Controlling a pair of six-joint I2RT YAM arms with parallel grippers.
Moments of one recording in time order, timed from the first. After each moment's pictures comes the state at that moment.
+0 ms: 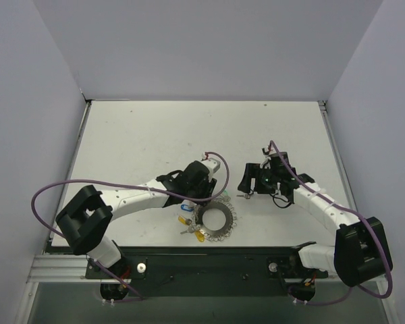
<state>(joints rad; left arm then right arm) -0.92 1.57 0.94 -0.23 -0.06 -0.35 0.32 1.23 0.64 -0.26 -0.25 0.34</state>
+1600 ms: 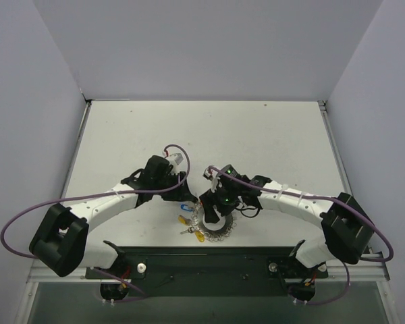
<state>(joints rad) -0.60 1.34 0.71 -0.19 0.28 -0.53 0.85 1.43 0.82 -0.38 -0.28 0.19</state>
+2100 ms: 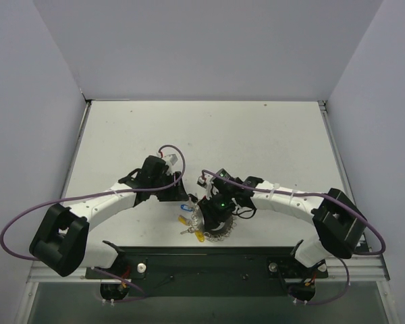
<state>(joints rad) -0.55 1.34 0.70 -0.23 0.28 -0.56 0.90 1.50 0.86 -0.43 -0.40 0.19</state>
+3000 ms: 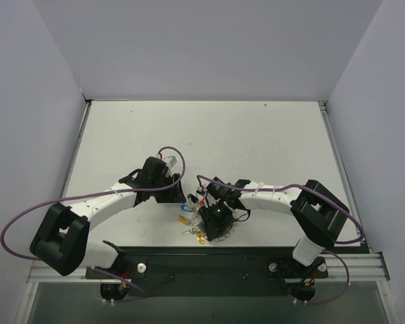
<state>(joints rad) -0.55 1.35 0.70 -0.28 0.24 -0.54 0.93 1.65 0.86 -0.48 -0.45 0.32</state>
